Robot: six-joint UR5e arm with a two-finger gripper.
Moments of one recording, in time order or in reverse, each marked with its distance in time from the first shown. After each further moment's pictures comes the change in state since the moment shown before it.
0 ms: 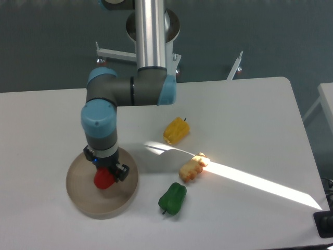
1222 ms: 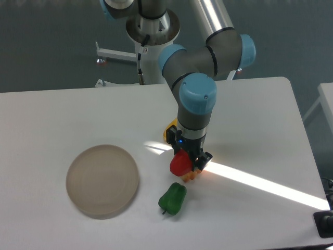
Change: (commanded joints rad) arm 0.247 0.042 0.046 -0.066 -0.002 0.387
